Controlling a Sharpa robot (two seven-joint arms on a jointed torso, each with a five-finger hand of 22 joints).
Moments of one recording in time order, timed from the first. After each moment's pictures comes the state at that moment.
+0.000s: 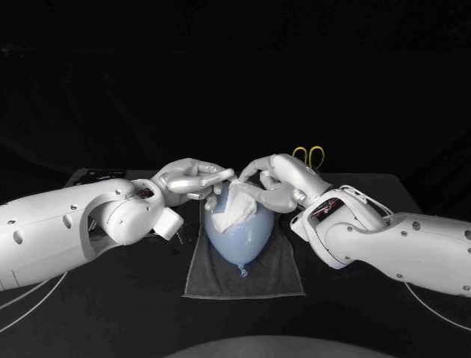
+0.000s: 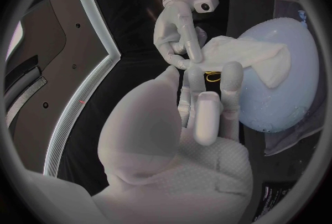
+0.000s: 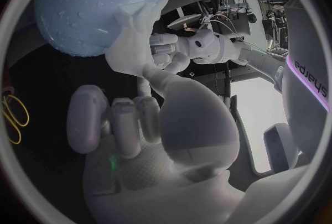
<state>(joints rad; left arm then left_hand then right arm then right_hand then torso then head) 1.18 -0.87 -0.06 1.60 -0.17 -0.07 0.14 1.45 -0.09 0.17 0.28 0.05 0.96 0.11 0.38 0.25 1.02 0.05 0.93 0.59 1.43 -0.01 1.49 1.29 0.15 1.07 0.09 1.10 0.76 1.17 -0.78 -0.14 1.74 -1.32 -0.75 -0.05 1.29 -0.02 0.52 -0.02 0.05 0.97 0.08 0.47 0.36 1.46 0.02 1.50 1.31 1.45 -0.03 1.57 1.31 0.06 1.46 0.06 1.29 1.31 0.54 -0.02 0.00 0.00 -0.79</state>
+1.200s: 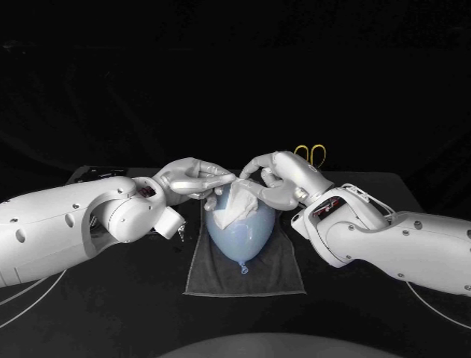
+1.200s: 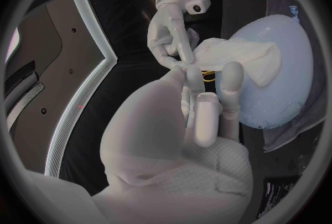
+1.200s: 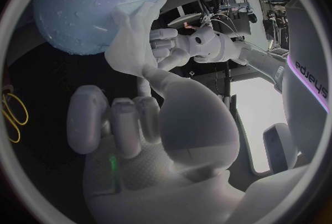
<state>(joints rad) 1.18 -0.87 -0.06 1.60 -0.21 -0.08 0.11 1.52 -0.07 0.19 0.27 0.05 0.98 0.09 0.41 0.26 1.04 0.02 0.91 0.57 1.44 -0.03 1.50 1.31 0.15 1.08 0.08 1.10 0.76 1.17 -0.78 -0.14 1.74 -1.33 -0.77 -0.05 1.29 -0.02 0.52 -0.02 0.04 0.97 0.09 0.47 0.36 1.46 0.02 1.50 1.31 1.45 -0.03 1.57 1.31 0.05 1.46 0.06 1.29 1.31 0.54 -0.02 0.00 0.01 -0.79</state>
